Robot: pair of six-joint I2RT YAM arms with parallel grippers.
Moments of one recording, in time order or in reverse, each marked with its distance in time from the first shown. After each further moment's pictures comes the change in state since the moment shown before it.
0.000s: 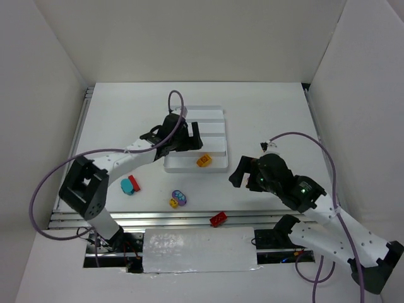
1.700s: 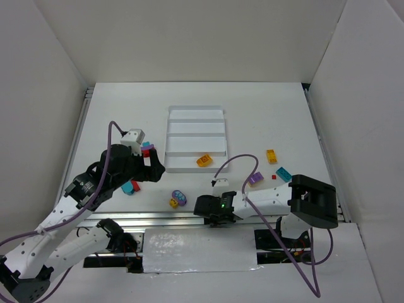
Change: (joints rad) left arm -0.007 -0.911 -0.251 -0.529 -0.071 0.165; right arm 0.600 0.834 -0.041 0.173 0.232 0.455
